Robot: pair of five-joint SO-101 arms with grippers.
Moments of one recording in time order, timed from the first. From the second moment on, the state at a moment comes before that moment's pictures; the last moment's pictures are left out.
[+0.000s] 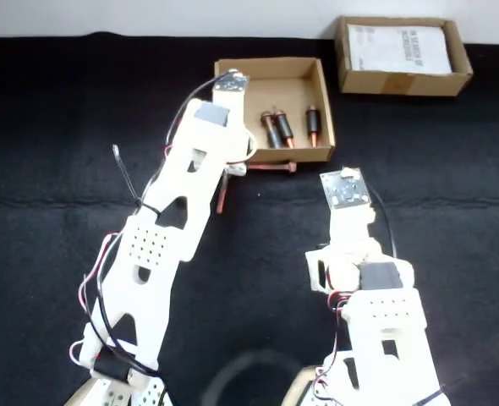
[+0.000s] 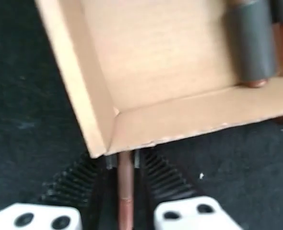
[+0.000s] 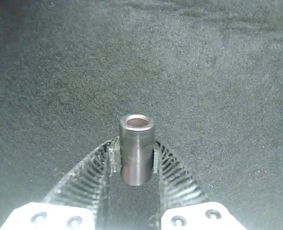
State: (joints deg) left arm 11.8 62.2 -61.9 88.0 16.0; right arm -12.0 -51.0 63.4 58.8 5.8
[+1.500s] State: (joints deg) left arm 12.3 24.5 -93.4 101.1 5.8; right arm -16.8 -51.0 87.8 -6.2 5.8
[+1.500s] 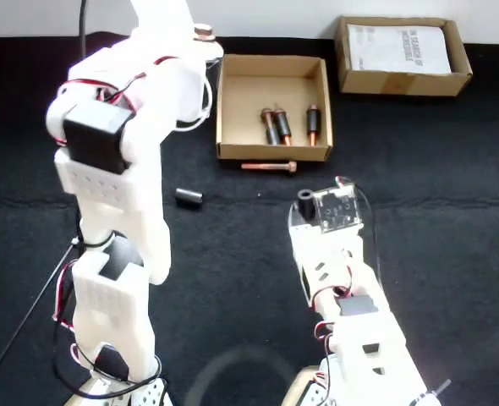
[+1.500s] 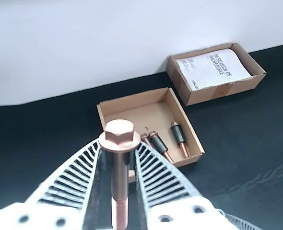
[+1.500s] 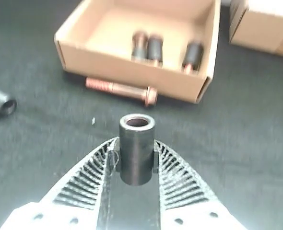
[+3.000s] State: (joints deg) left arm 26.4 -2.1 2.9 40.0 11.8; right arm -16.9 -51.2 90.0 -22.7 -3.0
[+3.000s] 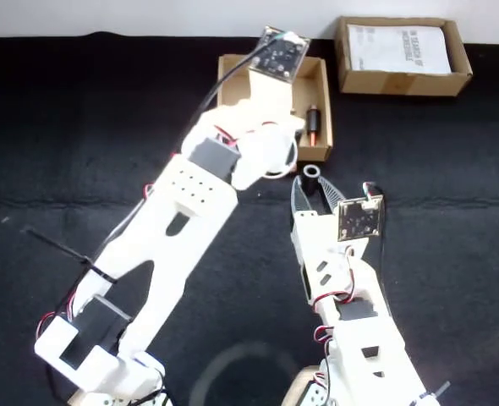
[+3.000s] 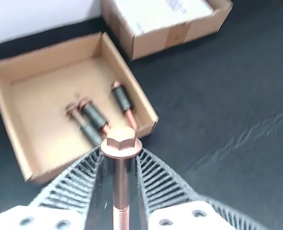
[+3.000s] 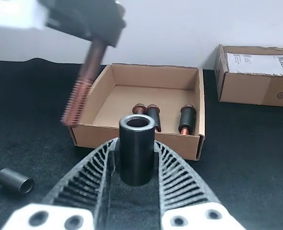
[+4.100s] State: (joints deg) left arm 34.2 -18.2 40.2 -14.6 11.9; right arm -17.4 -51.2 90.0 -22.7 -6.1
